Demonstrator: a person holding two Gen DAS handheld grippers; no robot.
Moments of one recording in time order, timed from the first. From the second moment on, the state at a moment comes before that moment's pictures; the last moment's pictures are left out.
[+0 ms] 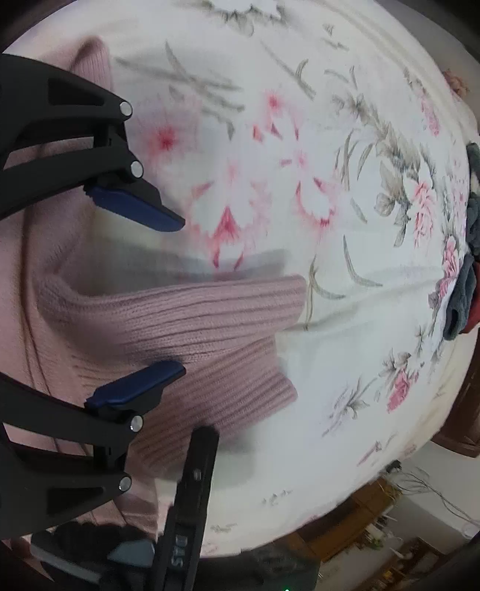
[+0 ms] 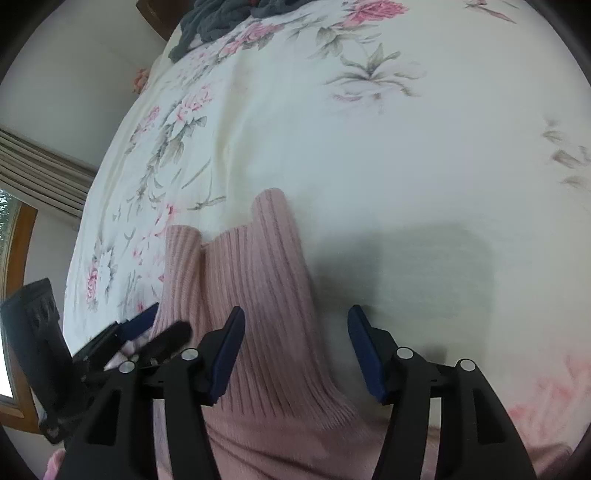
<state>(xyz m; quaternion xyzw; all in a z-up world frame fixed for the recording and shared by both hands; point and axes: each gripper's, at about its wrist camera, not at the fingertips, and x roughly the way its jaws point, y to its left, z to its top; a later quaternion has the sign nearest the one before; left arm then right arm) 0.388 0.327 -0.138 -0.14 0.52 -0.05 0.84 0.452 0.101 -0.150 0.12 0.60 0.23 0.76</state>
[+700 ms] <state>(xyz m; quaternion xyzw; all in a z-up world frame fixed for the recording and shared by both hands) 0.295 0.322 -0.087 -0.15 0.46 -0.19 0.85 0.333 0.076 -0.069 0.05 0.51 0.34 0.79</state>
